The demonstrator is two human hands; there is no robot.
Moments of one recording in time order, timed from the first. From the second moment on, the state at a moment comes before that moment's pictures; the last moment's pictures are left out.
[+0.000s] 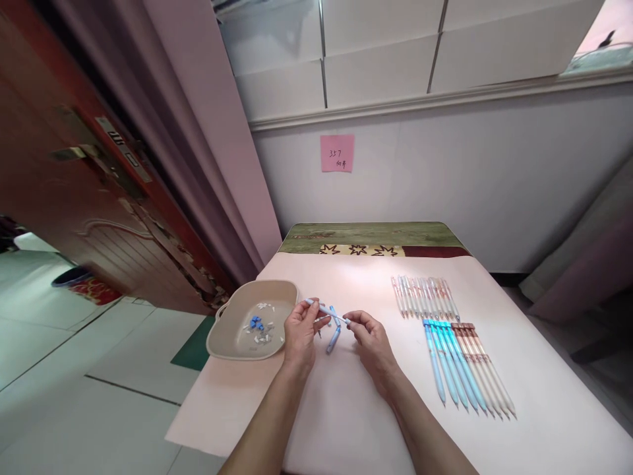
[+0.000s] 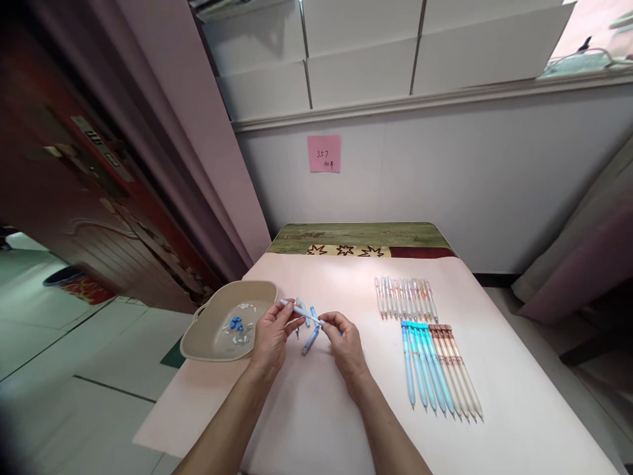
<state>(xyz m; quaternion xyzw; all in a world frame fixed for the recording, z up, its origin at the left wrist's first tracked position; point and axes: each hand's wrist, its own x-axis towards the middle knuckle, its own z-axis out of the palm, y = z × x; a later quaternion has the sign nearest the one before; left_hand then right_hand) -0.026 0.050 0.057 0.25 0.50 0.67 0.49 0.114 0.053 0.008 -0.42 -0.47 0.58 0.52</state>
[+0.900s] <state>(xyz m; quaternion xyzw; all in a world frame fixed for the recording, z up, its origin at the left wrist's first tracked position) -0.008 0.047 0.052 0.24 0.47 0.66 0.53 0.117 0.053 0.017 -0.44 -0.48 0.55 0.52</state>
